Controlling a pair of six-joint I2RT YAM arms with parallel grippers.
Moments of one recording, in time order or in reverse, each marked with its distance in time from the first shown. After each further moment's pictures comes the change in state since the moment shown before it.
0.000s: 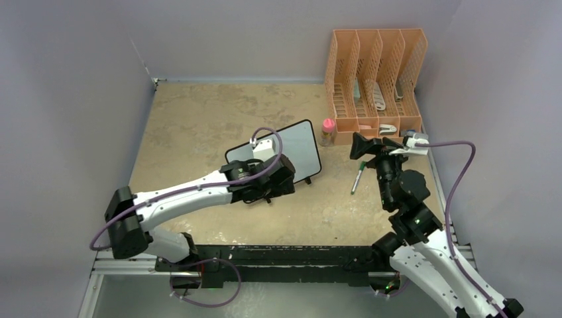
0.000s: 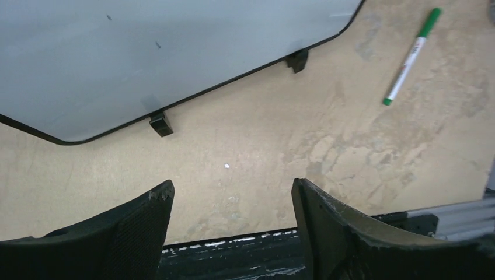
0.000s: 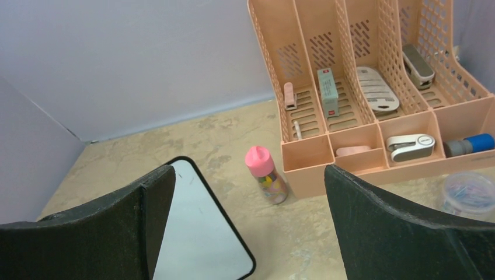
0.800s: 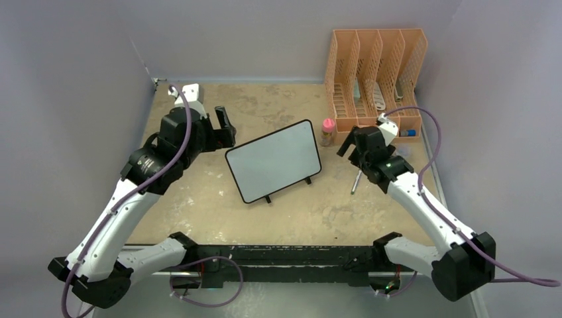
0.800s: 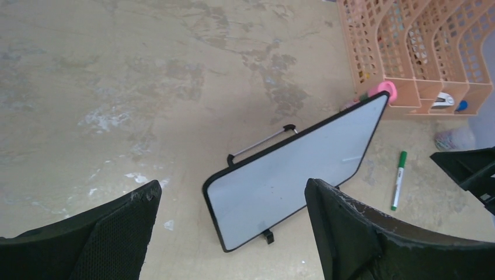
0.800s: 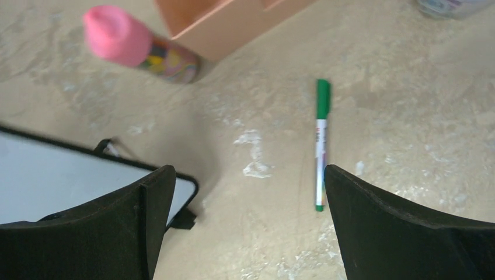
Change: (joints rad) left arm 0.502 -0.414 0.188 -0.019 0.068 0.700; right arm -0.127 0.565 0.291 -0.601 -0.071 0.490
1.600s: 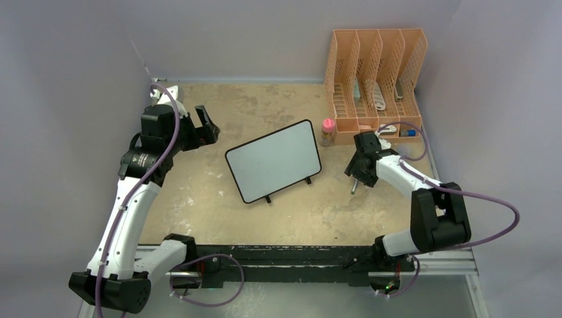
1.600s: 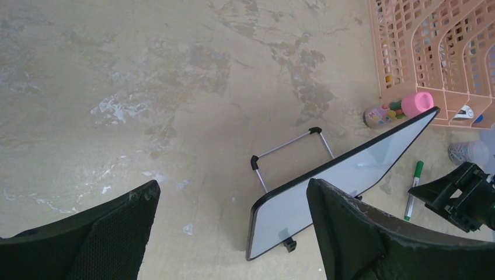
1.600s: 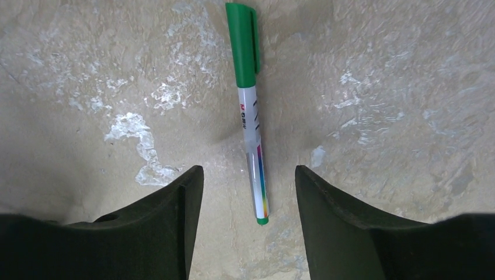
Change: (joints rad) left arm 0.430 -0.005 -0.153 0.111 0.380 0.091; right arm -0.231 0.342 -0.082 0.002 -0.206 -0.033
